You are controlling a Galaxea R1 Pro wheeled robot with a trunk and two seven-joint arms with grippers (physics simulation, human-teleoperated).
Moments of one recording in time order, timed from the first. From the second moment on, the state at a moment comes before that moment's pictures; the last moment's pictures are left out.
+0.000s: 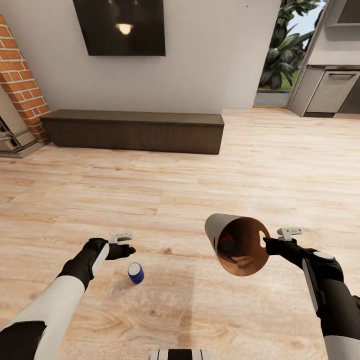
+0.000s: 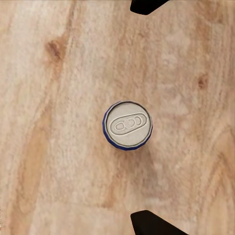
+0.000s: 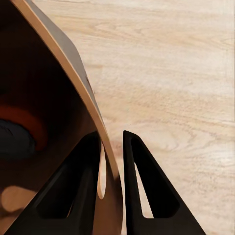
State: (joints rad) left arm -0.84 0.07 0.02 -0.60 0.10 0.70 -0.12; right arm -0.49 -0.15 -0.31 -1.37 0.20 0.64 0.51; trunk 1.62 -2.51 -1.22
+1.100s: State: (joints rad) left arm -0.84 0.07 0.02 -0.60 0.11 0.70 -0.12; right arm -0.48 -0.13 -0.27 -1.37 0.20 0.64 0.50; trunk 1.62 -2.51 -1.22
